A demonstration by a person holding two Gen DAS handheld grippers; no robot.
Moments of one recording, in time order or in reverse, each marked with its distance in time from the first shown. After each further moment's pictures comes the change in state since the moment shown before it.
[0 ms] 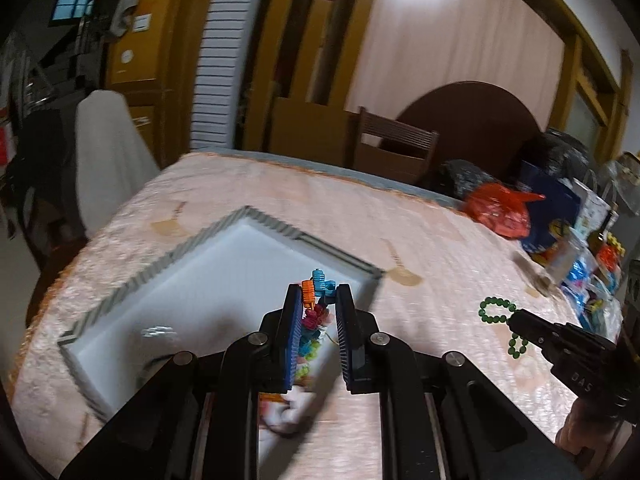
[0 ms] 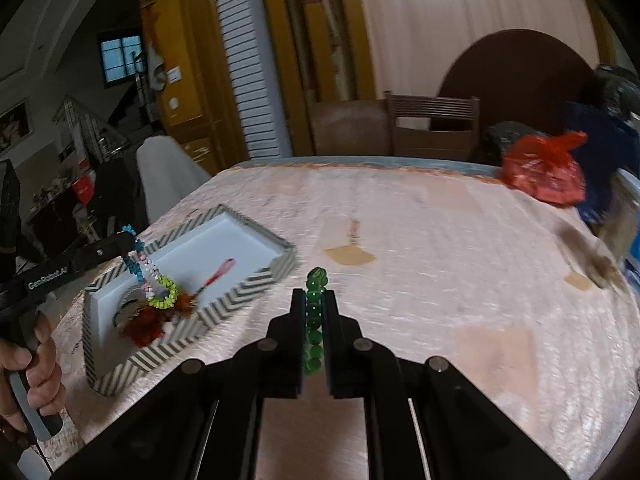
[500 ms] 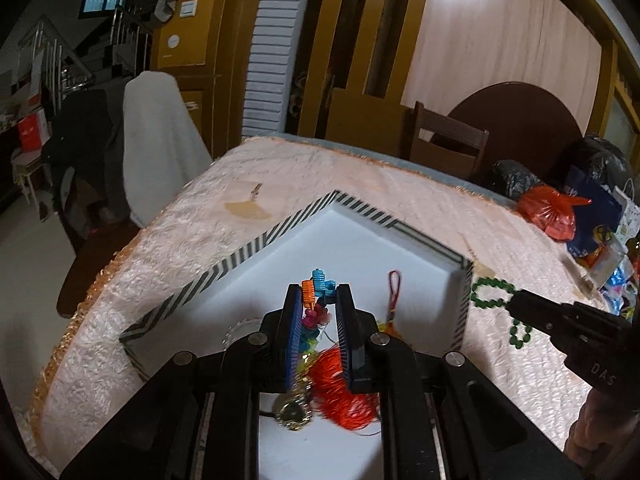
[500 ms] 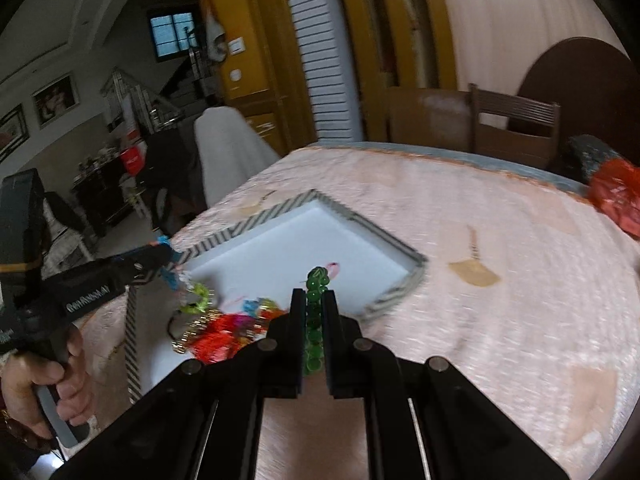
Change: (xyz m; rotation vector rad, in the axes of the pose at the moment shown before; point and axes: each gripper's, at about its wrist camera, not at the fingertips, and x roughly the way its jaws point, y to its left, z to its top) left arm 0.005 0.070 -0.016 -0.035 0.028 0.132; right arm 0.067 0.097 0.018 -0.101 0.070 0.187
